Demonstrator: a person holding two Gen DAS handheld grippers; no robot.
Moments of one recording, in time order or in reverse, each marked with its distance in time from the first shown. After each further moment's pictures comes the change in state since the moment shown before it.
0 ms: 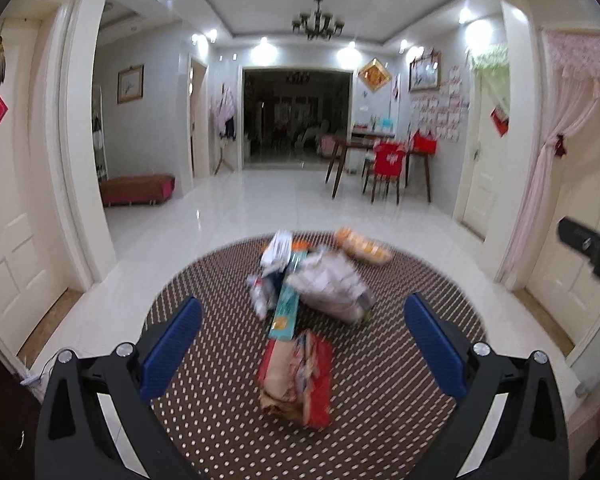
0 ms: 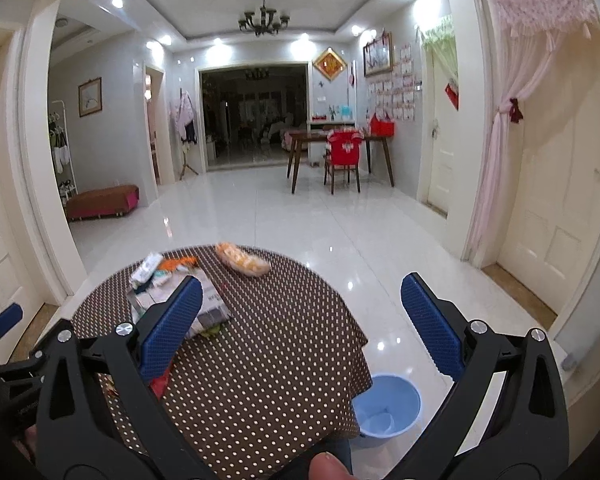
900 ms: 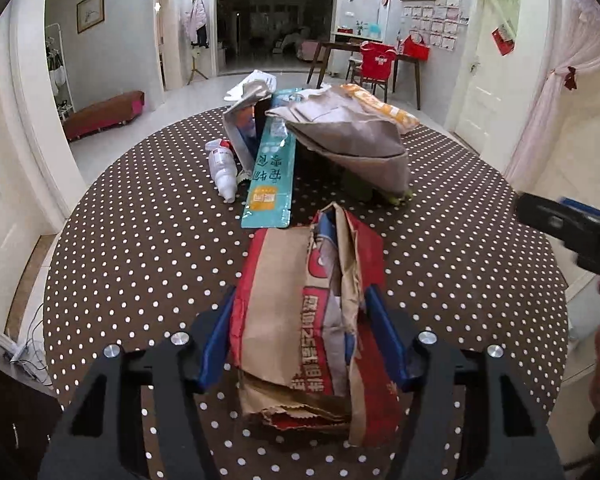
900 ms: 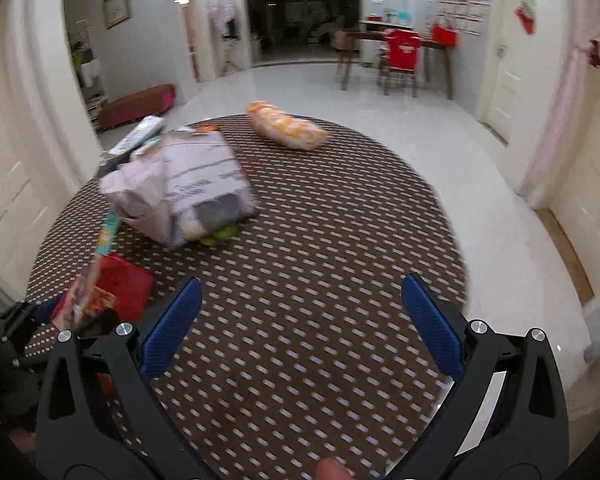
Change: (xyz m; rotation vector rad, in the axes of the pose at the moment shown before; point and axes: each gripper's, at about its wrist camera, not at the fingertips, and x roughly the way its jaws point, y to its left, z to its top) left arm 0.146 0.014 -0.073 0.024 0.334 -0.094; right arm 0.164 0.042 -0.074 -0.091 0.371 0.191
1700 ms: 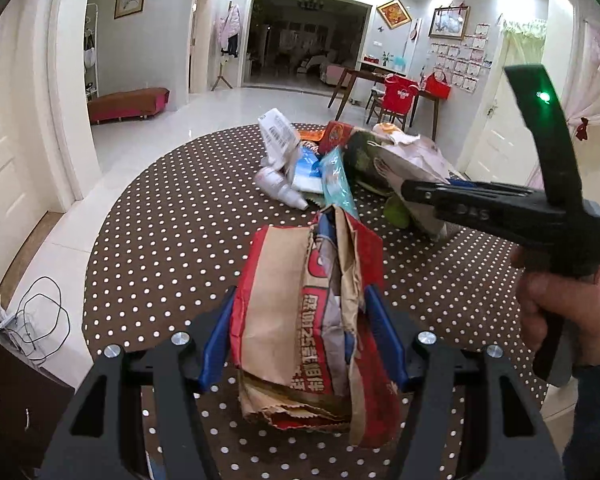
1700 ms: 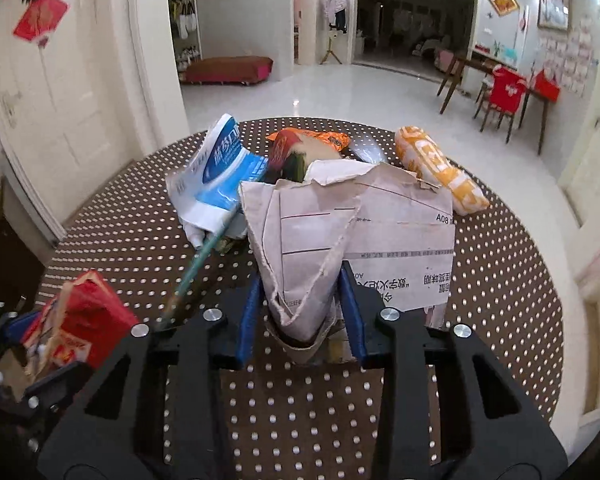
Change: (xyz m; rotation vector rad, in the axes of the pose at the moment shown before) left arm -0.031 0.051 -0.013 -0.131 -0.089 0.005; right arm 0.073 0.082 0.049 -0.273 0.027 0.239
